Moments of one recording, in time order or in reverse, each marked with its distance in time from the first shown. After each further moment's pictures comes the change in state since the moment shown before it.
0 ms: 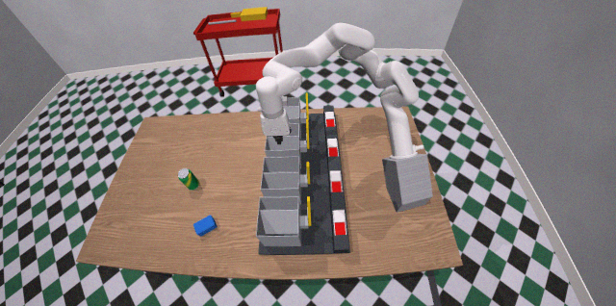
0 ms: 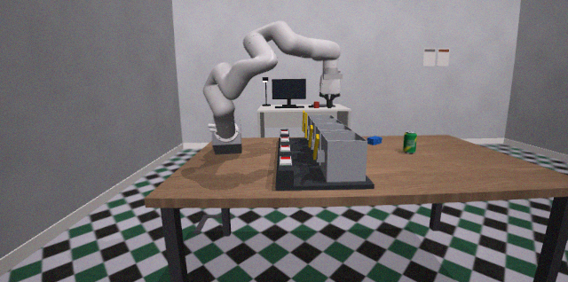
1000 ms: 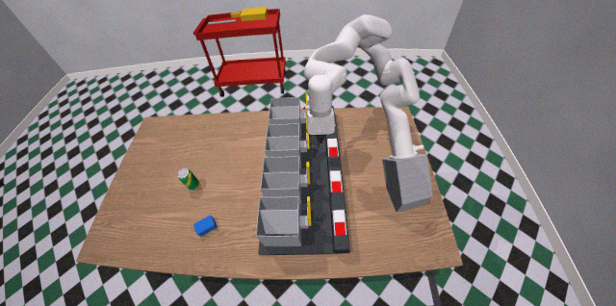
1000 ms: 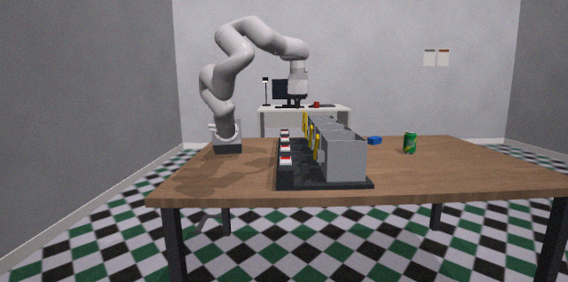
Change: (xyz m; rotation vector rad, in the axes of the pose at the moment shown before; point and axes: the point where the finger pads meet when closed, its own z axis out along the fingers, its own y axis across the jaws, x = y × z) arm 0.000 0.165 0.001 -0.007 0.007 -0.001
